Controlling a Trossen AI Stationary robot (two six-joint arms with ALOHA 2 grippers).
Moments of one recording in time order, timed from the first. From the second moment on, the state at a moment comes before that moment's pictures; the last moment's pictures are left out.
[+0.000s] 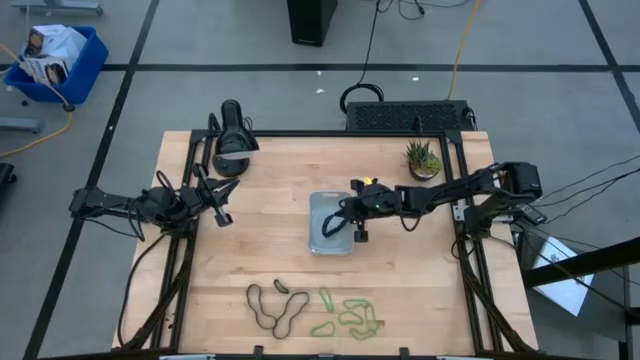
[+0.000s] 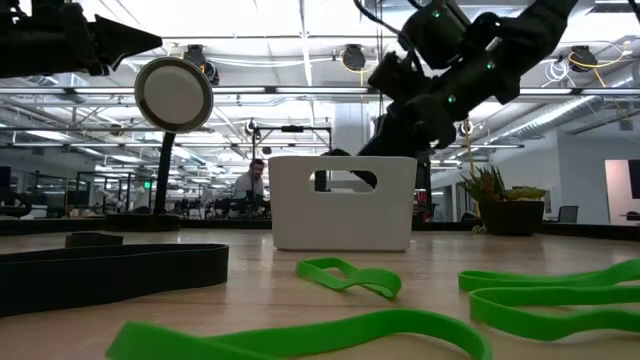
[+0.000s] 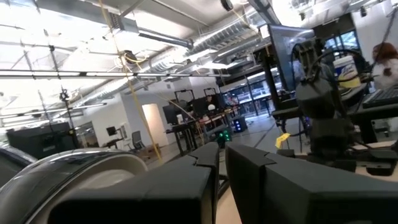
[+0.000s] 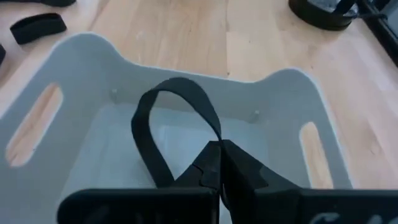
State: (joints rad) left arm -0.13 0.16 0.01 0.55 -0.50 0.50; right arm -0.06 1.59 0.70 0.30 0.00 -0.19
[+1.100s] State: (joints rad) left arm -0.13 0.16 0.01 0.54 -0.51 0.54; right arm 0.02 1.25 0.63 0.37 0.02 -0.24
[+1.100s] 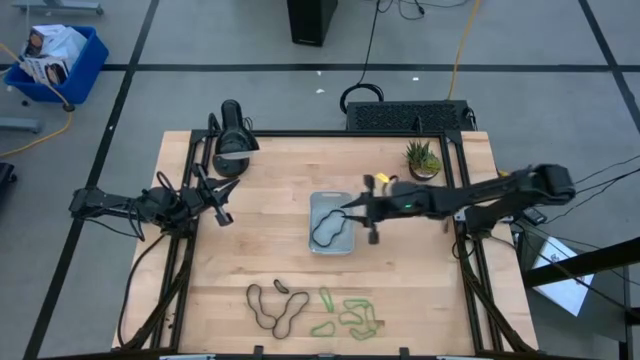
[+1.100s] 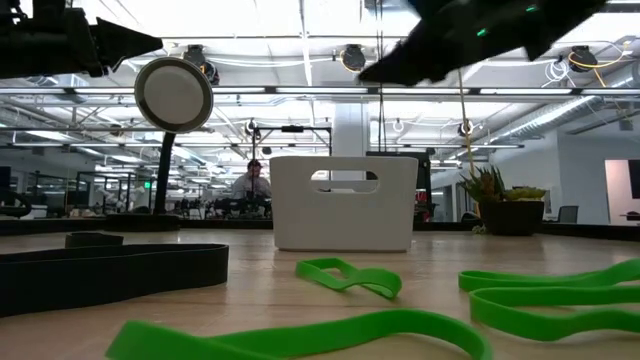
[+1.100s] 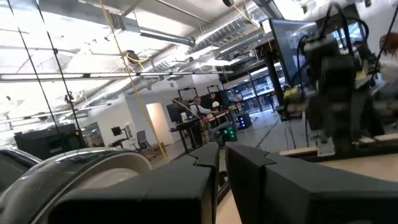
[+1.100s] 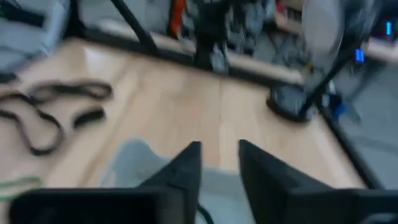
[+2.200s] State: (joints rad) left arm -0.36 0.55 0.18 0.19 -0.30 -0.17; right arm -0.06 0.76 0.13 0.64 -0.09 -0.36
